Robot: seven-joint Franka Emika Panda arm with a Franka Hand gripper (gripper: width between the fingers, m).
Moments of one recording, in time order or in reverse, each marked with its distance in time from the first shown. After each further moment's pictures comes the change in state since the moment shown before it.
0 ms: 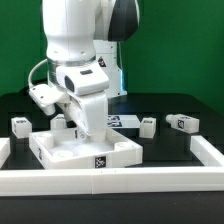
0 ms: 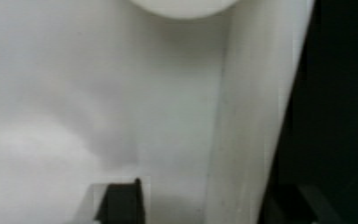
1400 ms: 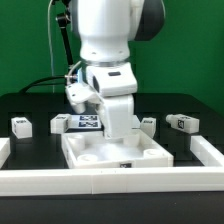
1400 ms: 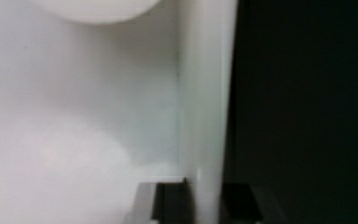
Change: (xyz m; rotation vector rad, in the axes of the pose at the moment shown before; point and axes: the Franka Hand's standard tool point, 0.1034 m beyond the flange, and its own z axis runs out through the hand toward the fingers) arm 0.053 0.043 -0.002 -0.016 0.006 0.260
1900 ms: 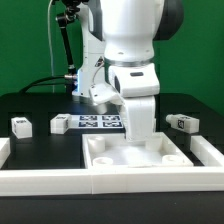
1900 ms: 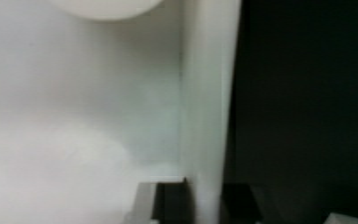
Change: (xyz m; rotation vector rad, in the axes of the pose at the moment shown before) arm 0.041 0.030 -0.003 -0.019 0.011 0.131
